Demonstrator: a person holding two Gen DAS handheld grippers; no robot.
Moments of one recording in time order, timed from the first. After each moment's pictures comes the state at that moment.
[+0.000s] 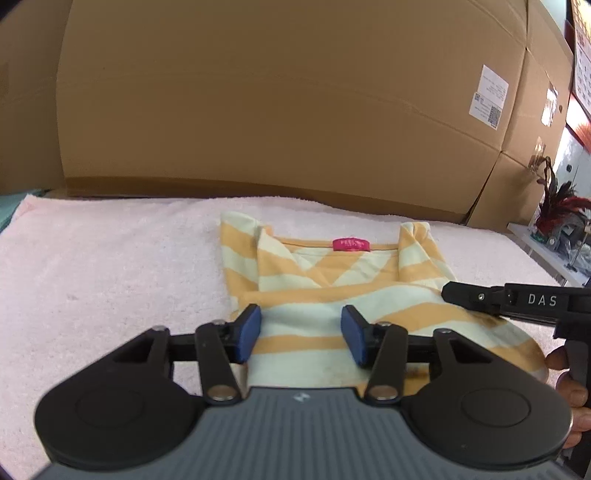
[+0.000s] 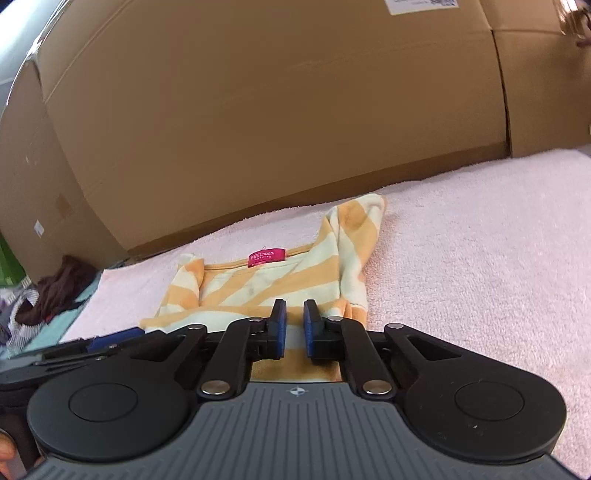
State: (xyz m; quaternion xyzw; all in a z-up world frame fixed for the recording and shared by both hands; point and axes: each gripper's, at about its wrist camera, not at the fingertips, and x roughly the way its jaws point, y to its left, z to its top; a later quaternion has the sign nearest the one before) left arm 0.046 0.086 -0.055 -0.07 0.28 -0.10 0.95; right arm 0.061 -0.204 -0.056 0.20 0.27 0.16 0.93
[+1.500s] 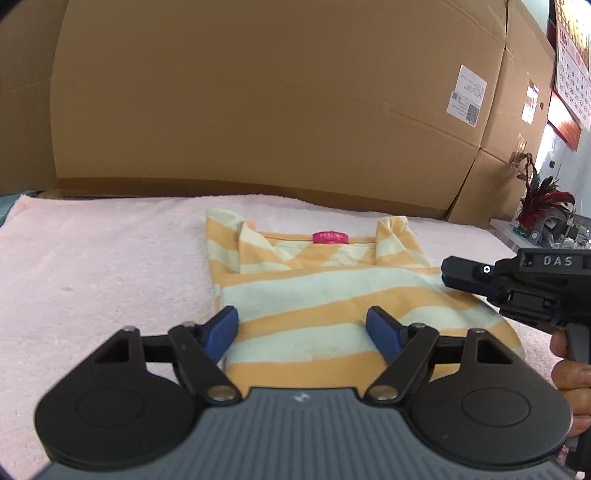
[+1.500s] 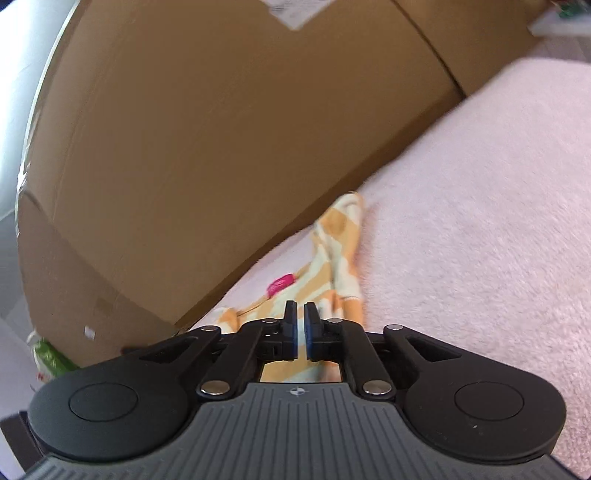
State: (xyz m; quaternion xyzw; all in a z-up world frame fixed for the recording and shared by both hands) left arm 0.027 0.078 -0.052 -0.06 0.28 -0.11 0.95; right arm 0.036 -0.223 -0.058 0.35 0.24 0.20 0.88
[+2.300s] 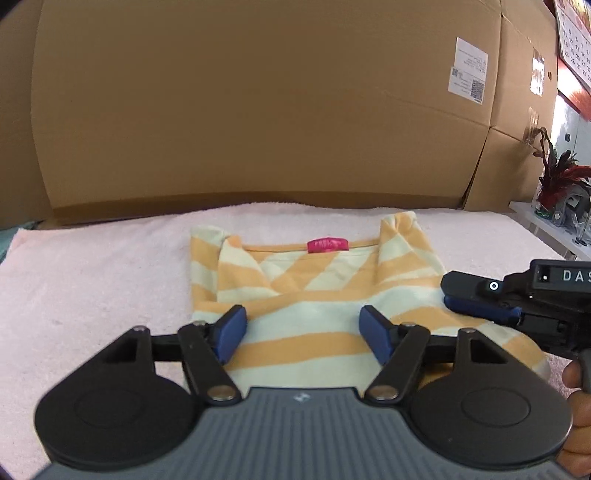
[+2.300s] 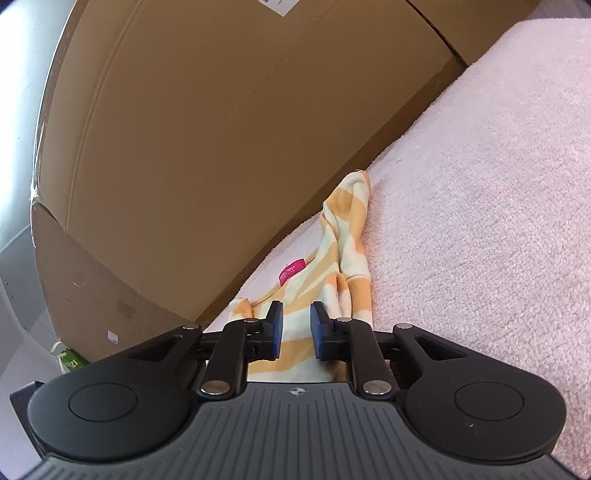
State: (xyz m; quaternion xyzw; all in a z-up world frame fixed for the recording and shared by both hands) left arm 0.045 0.042 -0.050 0.00 0.27 -0.09 0.96; right arm 0.042 -0.236 -0.083 0.40 0.25 0.19 0.86
